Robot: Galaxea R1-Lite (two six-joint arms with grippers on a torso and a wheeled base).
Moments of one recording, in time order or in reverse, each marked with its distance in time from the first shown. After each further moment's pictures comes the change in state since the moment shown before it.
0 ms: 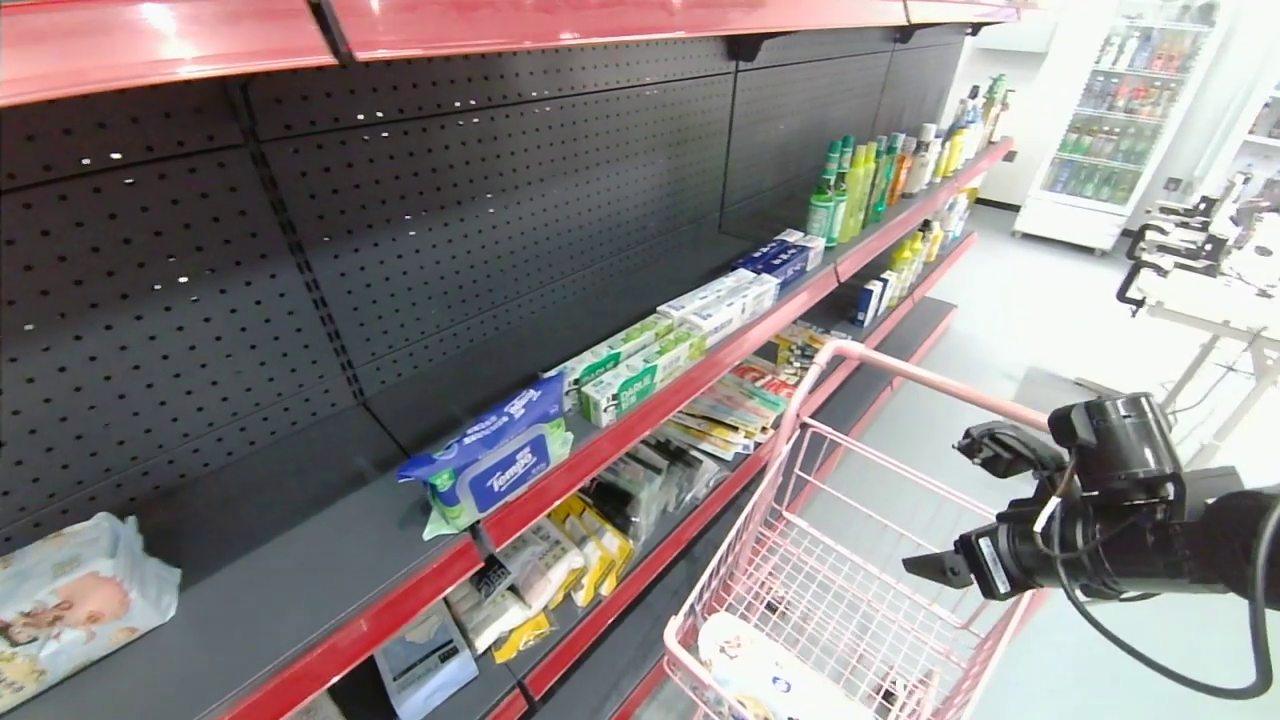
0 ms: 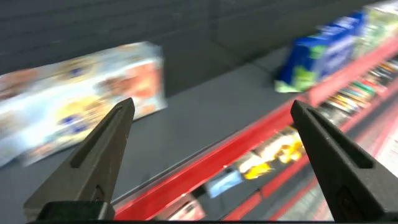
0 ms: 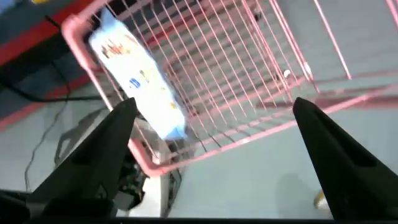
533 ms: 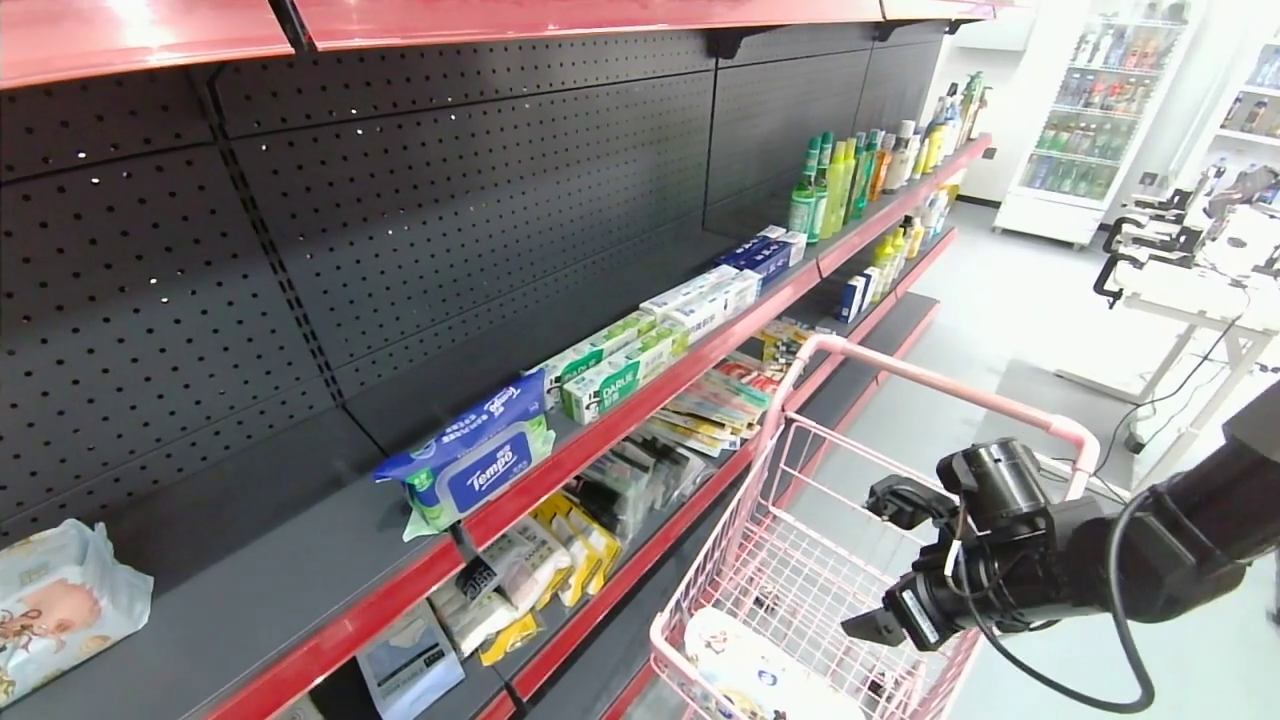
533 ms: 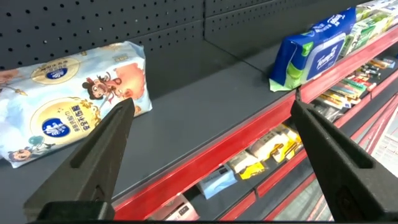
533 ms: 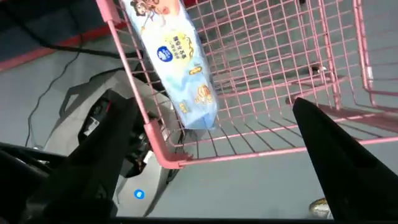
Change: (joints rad) left arm 0.000 0.000 0.000 -0.001 0.000 0.000; right arm 0.137 0.217 -0.022 -0.055 0.048 -0.050
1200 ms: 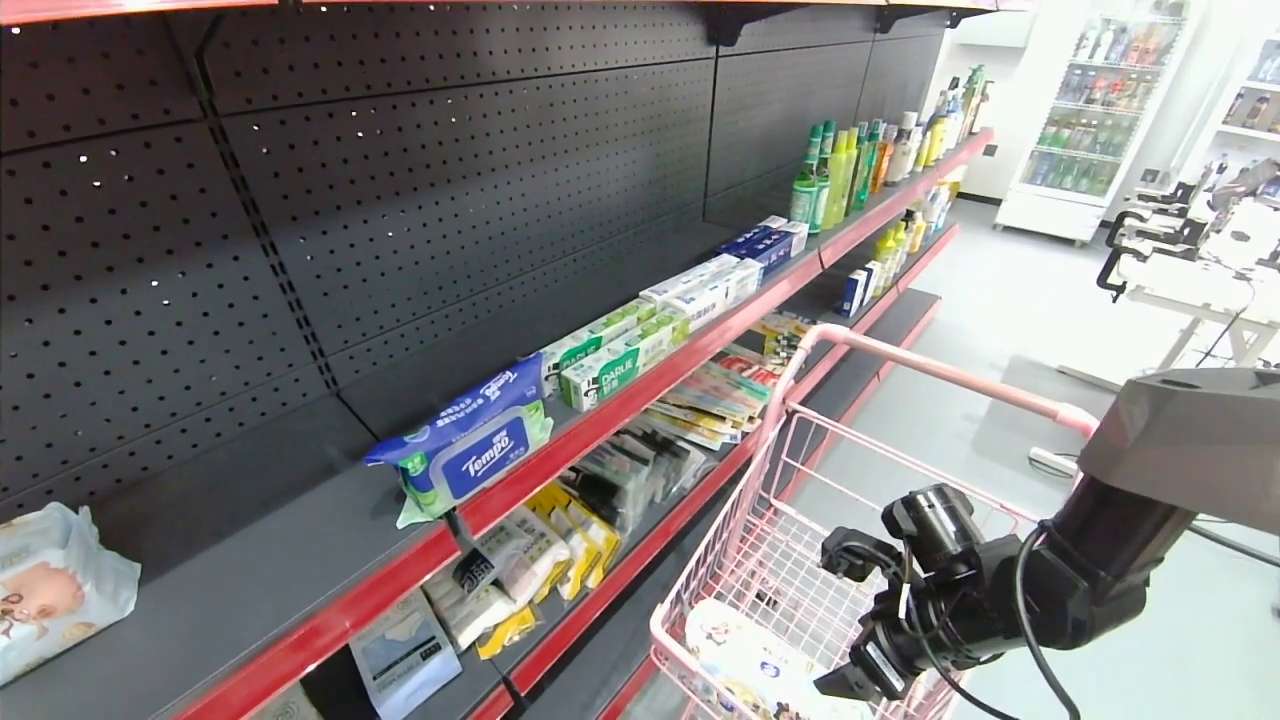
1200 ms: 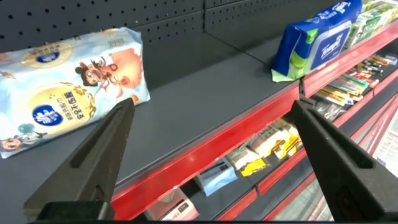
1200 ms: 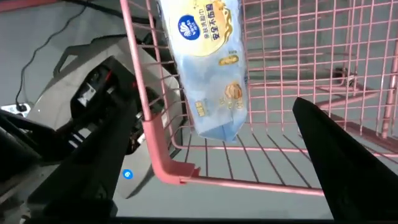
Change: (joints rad) left arm 0.000 0.000 0.000 0.000 0.000 0.000; right arm 0.059 0.208 0.003 -0.092 0.065 -0.119
